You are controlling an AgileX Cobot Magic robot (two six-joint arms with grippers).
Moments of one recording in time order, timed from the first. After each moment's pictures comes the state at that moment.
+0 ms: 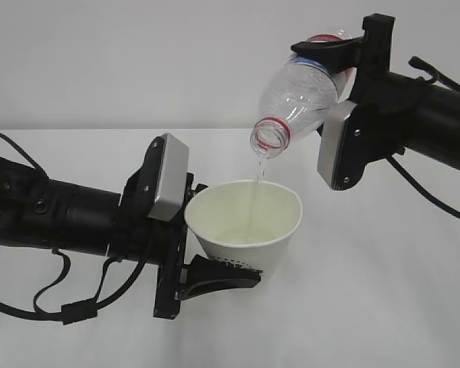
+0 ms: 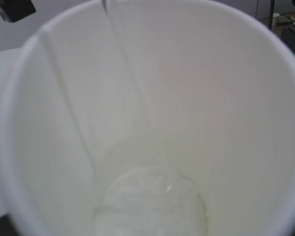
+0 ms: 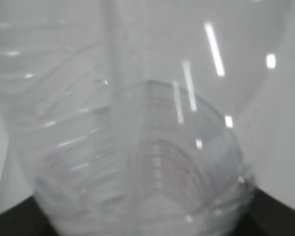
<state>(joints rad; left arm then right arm) -0.48 1.89 -0.81 1.29 -0.99 -0.42 0.25 1.64 -0.76 -0.60 -0.86 -1.16</state>
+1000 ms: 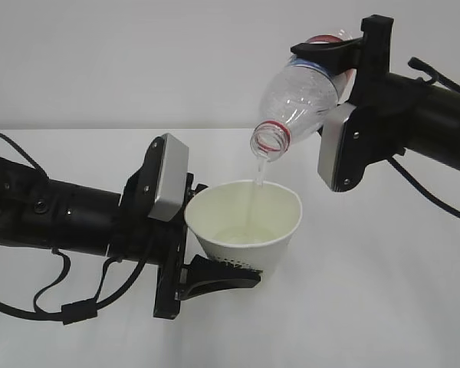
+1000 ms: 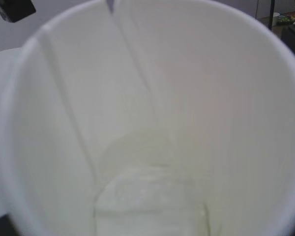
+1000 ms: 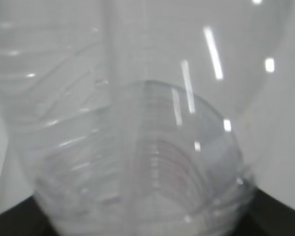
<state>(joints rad) -0.48 1.89 -0.81 1.29 -0.99 -0.42 0.25 1.64 -0.76 -0.60 -0.86 -1.19</state>
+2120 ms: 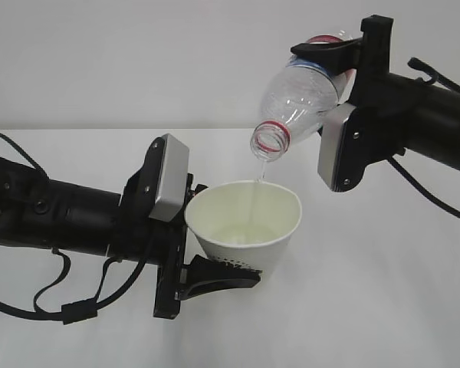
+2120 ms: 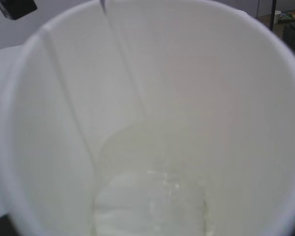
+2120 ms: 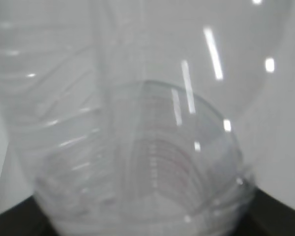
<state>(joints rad) -0.48 1.89 -0.81 1.29 -0.98 -0.42 0.25 1.64 -0.76 -0.60 -0.85 -1.19</state>
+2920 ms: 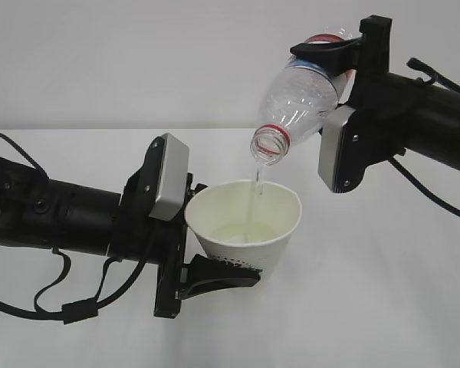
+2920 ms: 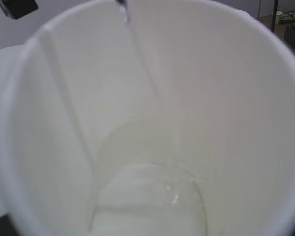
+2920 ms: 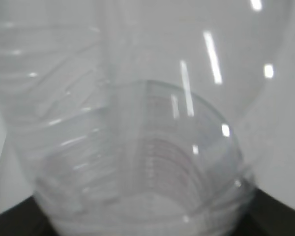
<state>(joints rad) -0.48 1.89 -0.81 1.29 -0.98 -0.42 0.25 1.64 -0.76 -0.60 -0.85 -1.22</state>
